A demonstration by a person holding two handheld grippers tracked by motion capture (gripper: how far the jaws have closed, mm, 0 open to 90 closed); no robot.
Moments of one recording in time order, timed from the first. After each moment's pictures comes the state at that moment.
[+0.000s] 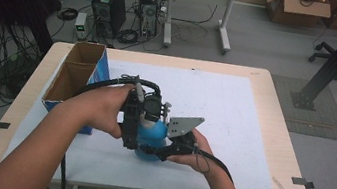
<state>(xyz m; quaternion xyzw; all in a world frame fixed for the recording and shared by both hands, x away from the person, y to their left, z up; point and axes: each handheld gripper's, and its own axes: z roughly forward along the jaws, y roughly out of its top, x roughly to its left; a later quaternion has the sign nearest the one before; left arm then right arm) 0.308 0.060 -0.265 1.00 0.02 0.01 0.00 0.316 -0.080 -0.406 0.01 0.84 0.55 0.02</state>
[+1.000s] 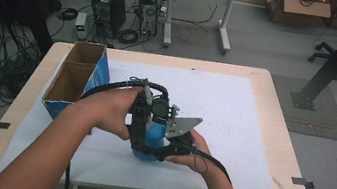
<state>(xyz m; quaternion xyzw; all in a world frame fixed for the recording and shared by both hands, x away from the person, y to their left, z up) 0.309 0.045 -0.270 1.00 0.01 0.01 0.00 0.314 -0.075 -0.406 0.01 0.83 0.55 0.02</state>
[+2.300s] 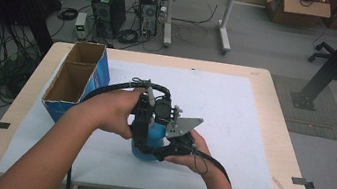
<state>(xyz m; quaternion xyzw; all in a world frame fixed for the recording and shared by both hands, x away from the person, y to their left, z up) 0.309 0.040 -0.271 1.00 0.01 0.02 0.00 0.313 -0.075 -0.405 0.01 0.83 0.56 0.03</state>
